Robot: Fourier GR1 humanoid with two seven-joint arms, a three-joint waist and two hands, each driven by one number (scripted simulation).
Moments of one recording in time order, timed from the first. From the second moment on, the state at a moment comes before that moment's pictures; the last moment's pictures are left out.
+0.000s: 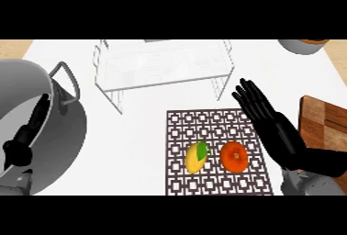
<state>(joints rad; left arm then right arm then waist) -0.03 0.53 -0.14 -1.42 0.17 0.30 -0.10 -0.17 -0.36 0.34 -1.69 -0.44 0.01 -0.14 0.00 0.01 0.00</state>
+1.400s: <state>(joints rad) -0.02 0.40 -0.03 -1.60 0.19 0.31 0.07 -0.61 -0.74 0.35 -1.66 -0.33 0.85 -0.07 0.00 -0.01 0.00</state>
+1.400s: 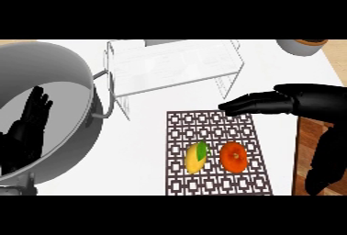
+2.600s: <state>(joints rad) -0.03 0.34 0.00 -1.63 0.13 0.26 0.10 -0.42 -0.70 0.67 -1.92 0.62 0.57 0.08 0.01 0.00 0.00</state>
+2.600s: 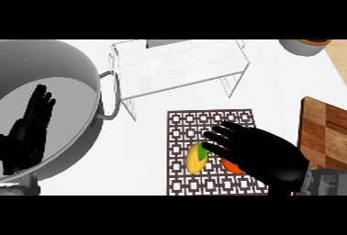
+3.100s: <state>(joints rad) -0.03 0.30 0.01 -1.66 0.08 0.25 0.12 -0.39 -0.64 0.64 -1.74 0.76 0.49 -0.09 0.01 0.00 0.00</state>
